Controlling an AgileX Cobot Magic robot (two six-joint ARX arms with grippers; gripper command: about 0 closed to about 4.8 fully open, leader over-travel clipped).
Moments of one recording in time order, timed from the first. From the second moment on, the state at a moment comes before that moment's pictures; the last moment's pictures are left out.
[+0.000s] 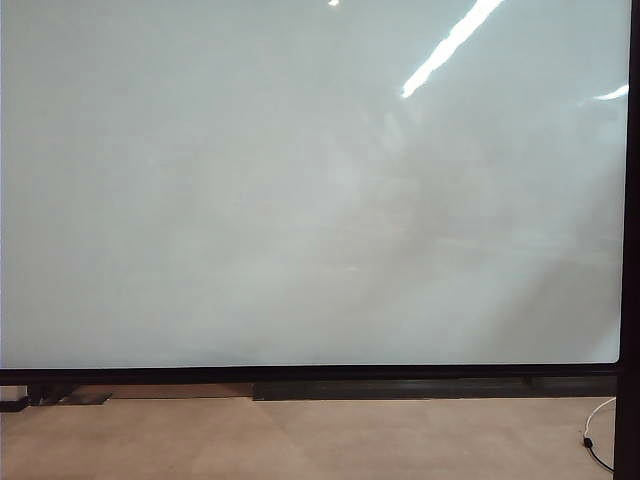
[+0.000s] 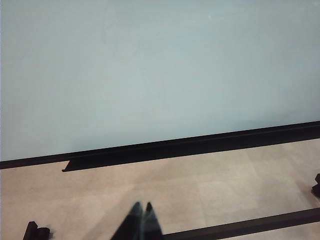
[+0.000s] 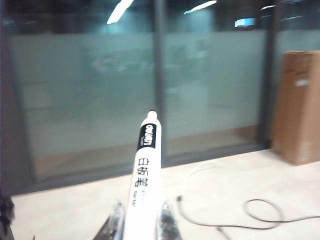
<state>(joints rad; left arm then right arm) 0.04 0.00 0.00 -0.16 0.07 0.12 -0.62 1.60 0.59 1.26 -0.31 0.12</state>
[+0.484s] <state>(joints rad) 0.04 0.00 0.00 -0.16 0.07 0.12 -0.12 0.75 0.42 0.54 0.00 0.15</state>
